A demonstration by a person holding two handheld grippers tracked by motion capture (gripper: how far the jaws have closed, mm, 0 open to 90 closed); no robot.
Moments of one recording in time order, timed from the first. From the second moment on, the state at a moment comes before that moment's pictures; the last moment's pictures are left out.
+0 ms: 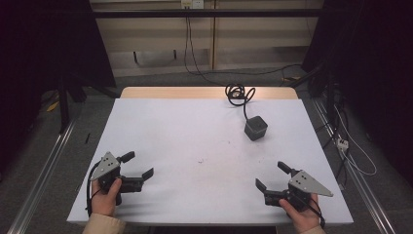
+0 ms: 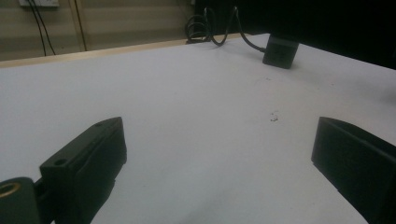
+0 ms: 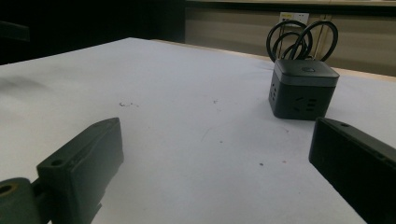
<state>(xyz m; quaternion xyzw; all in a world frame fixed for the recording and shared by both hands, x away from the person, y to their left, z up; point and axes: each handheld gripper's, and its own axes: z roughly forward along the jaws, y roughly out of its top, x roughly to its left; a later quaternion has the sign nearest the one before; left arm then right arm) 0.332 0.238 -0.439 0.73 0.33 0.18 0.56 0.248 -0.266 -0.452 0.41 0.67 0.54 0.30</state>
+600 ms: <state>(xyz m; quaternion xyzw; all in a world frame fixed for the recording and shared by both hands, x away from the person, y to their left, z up) 0.331 0.238 -0.440 0.73 0.33 0.18 0.57 0.265 -0.268 -0.447 0.43 0.67 0.52 0.31</state>
